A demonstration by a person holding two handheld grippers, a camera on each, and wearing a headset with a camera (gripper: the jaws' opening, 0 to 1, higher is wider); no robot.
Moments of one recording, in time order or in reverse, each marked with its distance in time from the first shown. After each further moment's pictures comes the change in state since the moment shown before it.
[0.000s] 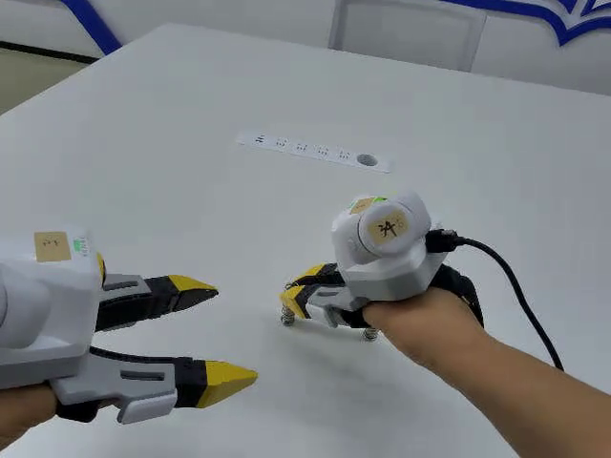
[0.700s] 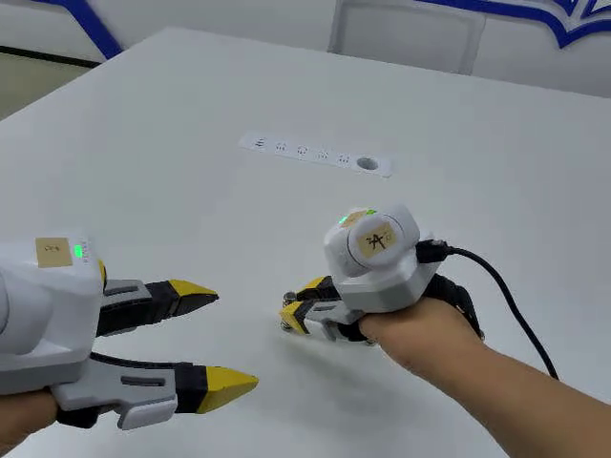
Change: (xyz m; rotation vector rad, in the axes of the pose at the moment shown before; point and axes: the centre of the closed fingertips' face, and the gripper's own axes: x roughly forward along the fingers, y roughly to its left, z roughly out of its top) left arm 0.002 0.000 0.001 0.001 0.003 -0.002; right arm -0.003 0.004 -0.009 -0.013 0.037 -0.002
